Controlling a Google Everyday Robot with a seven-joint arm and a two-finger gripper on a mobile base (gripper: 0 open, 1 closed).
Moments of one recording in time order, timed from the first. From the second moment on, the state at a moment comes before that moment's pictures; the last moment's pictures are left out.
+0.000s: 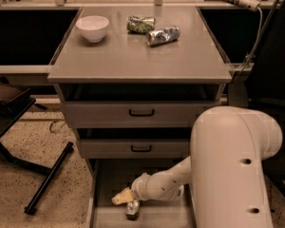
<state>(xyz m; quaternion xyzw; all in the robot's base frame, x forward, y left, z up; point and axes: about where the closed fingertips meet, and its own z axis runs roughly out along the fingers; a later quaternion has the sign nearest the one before) 0.514 0.046 0.345 -0.32 0.89 0.19 0.27</state>
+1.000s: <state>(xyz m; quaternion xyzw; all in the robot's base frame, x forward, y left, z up) 0.558 0.068 0.256 -0.18 0.89 0.19 0.37</state>
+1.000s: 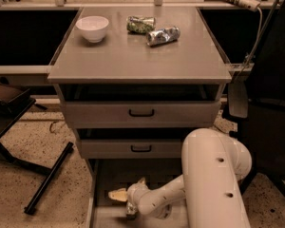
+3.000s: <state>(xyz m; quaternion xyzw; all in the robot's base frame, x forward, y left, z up) 0.522 0.030 0.129 -0.11 0.93 0.15 0.32</state>
